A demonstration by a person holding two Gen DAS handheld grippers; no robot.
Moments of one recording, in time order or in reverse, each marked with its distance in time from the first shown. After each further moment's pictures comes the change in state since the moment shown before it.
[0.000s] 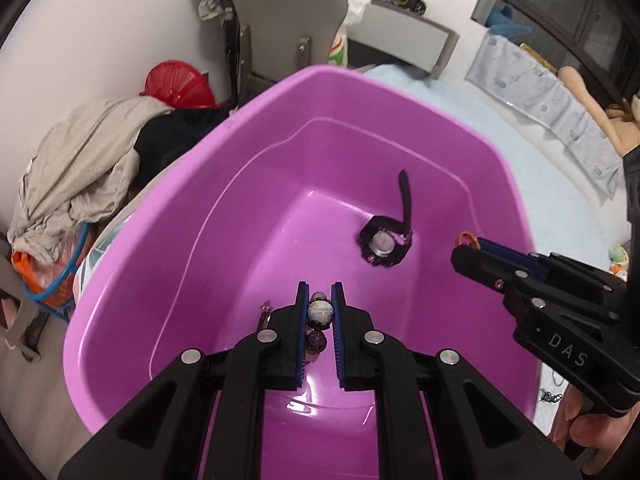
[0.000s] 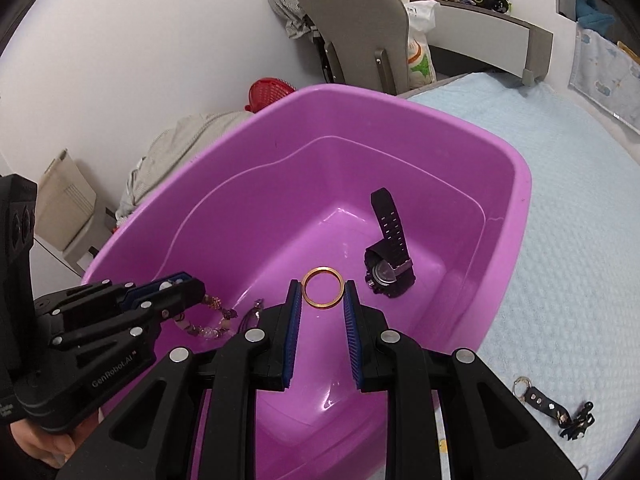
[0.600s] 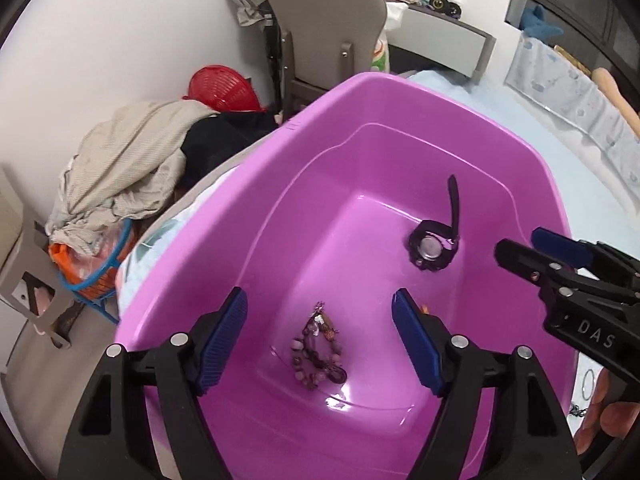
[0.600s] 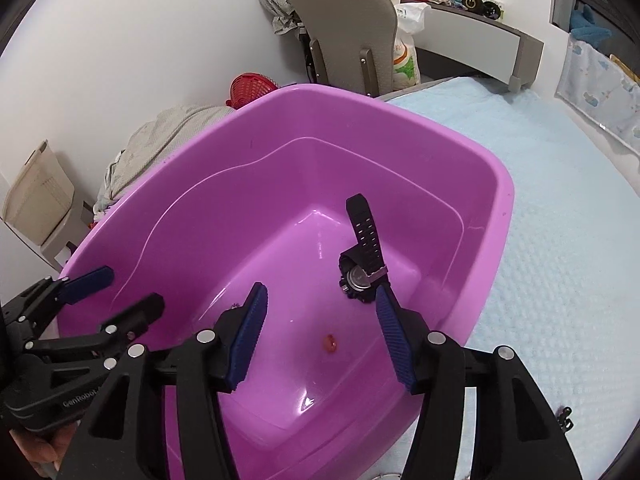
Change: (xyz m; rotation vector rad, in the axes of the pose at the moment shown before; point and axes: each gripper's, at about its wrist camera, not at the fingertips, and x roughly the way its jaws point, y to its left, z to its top) left arm -0.012 0.013 -0.004 -0.028 -0.028 0.163; right arm 0.001 -0.006 0.005 -0.022 0.004 -0.090
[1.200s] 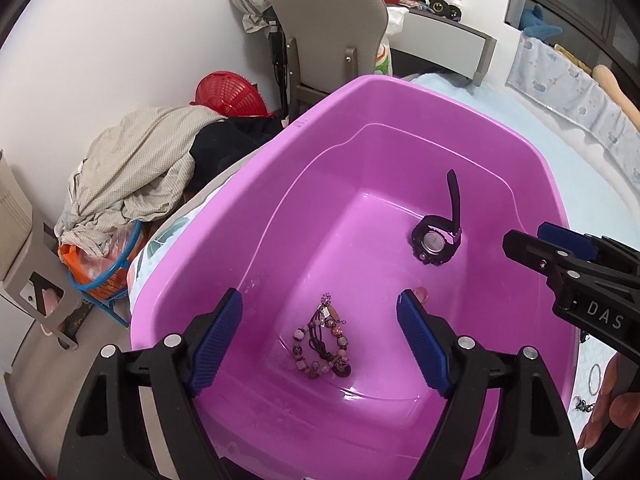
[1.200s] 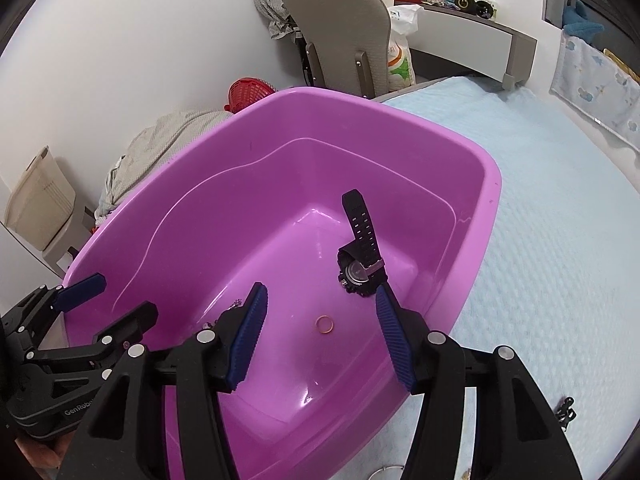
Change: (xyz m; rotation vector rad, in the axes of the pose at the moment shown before) left arm -0.010 -0.002 -0.011 0.006 -0.023 0.023; right arm -0.009 -0.001 -0.007 0.022 -0.012 0.006
